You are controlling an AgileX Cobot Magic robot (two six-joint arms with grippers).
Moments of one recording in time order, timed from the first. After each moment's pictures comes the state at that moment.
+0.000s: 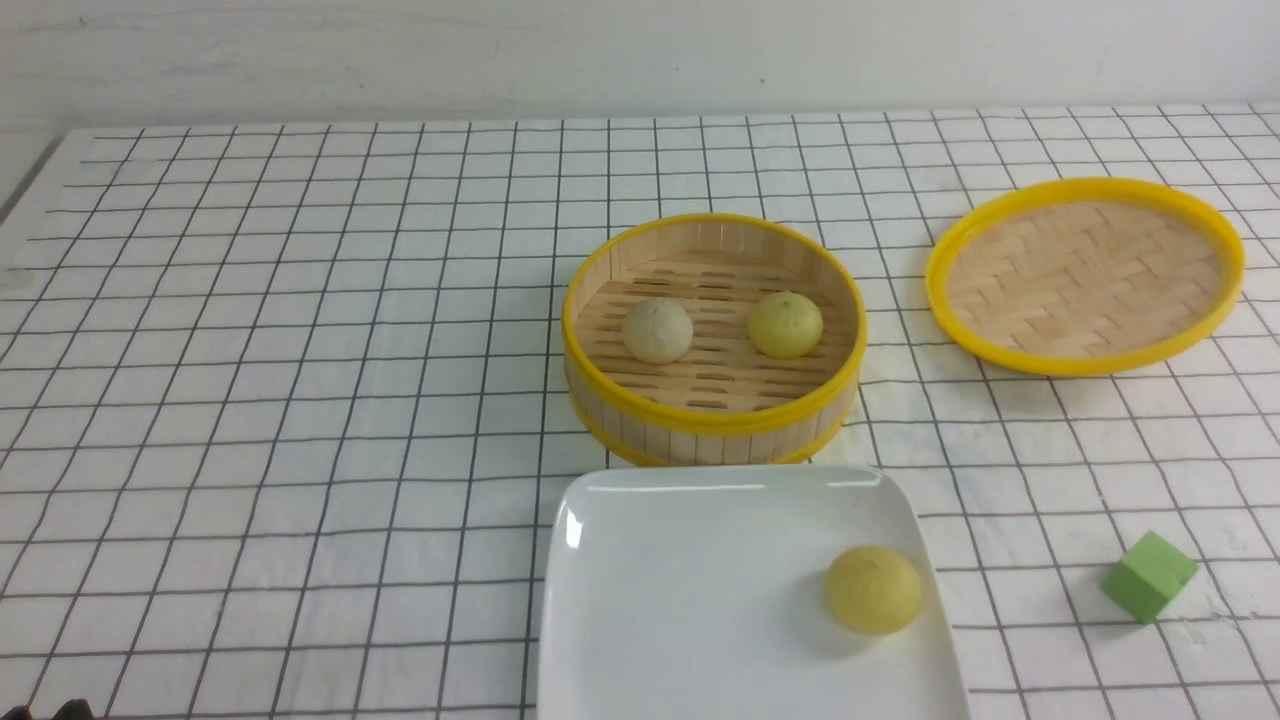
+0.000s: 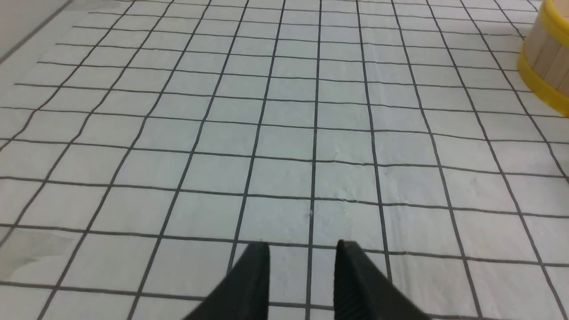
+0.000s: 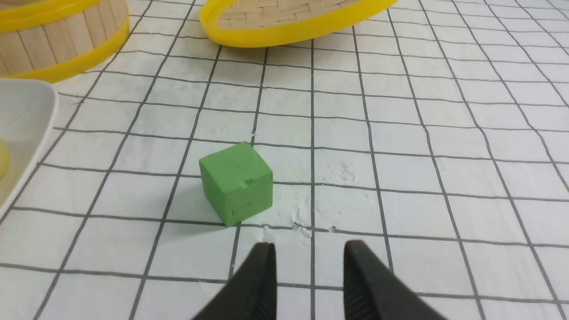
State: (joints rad) right arm 0.04 -0.01 0.01 -0.04 0.42 0.01; left arm 0.00 -0.01 0.03 0.07 0.37 -0.10
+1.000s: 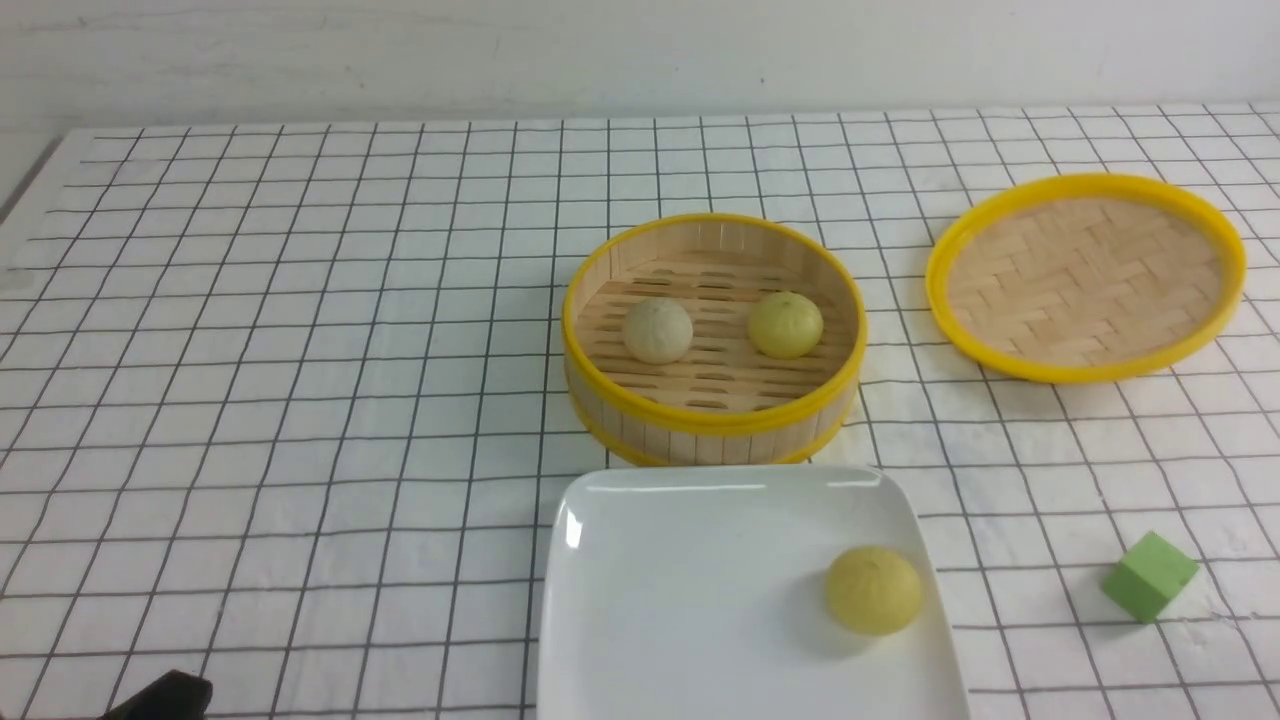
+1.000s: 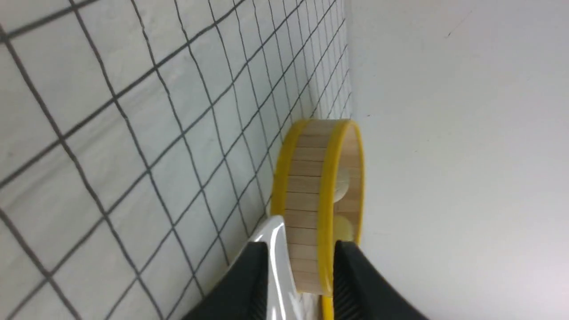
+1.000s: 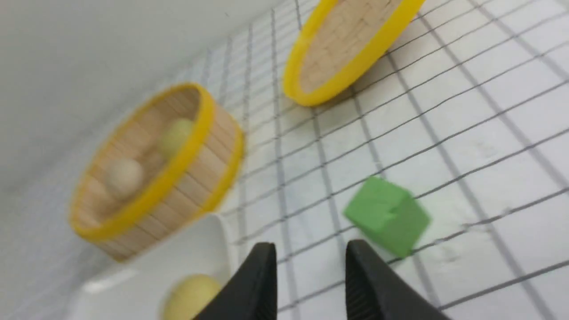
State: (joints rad) right arm 0.04 -0.01 0.03 0.44 0.31 0.30; left arm 0.00 -0.01 0.03 -0.66 0.36 -0.80
